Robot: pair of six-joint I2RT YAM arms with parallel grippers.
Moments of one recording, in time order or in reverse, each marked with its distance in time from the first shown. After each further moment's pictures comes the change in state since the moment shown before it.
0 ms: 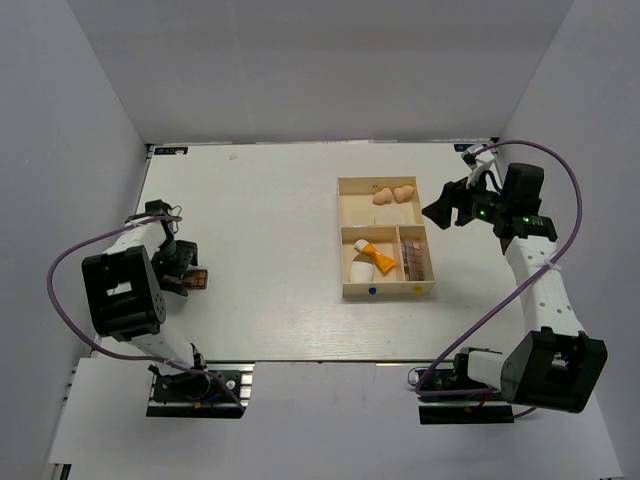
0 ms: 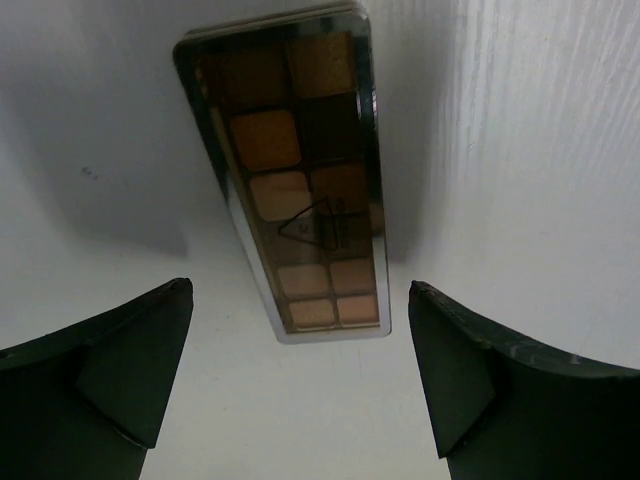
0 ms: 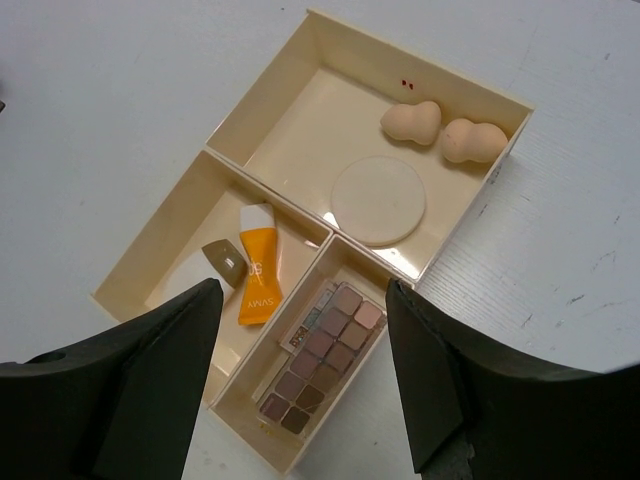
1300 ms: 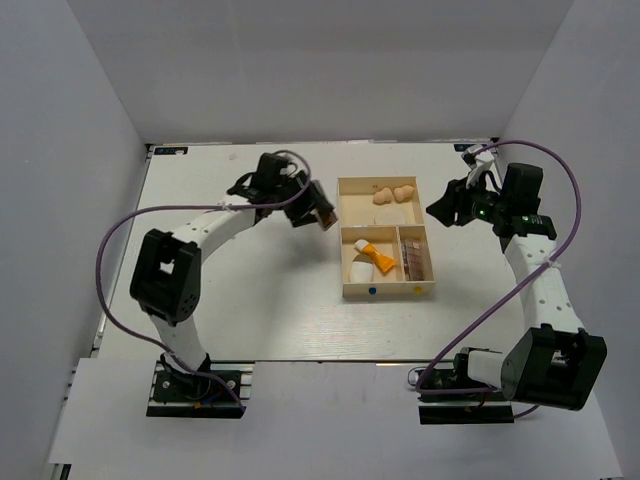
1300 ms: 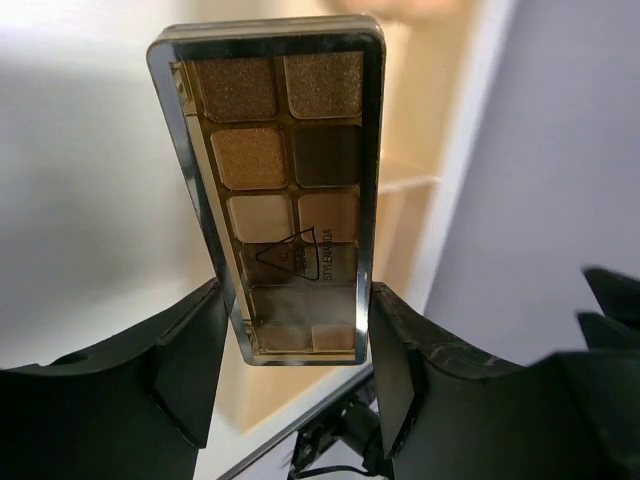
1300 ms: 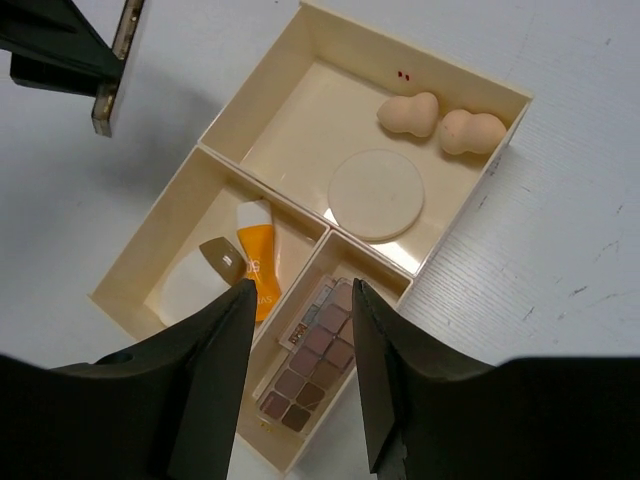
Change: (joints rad) left arm -0.678 0.150 0.299 0.603 0.537 0.198; right arm -0.001 0.021 0.002 -0.005 0.009 0.009
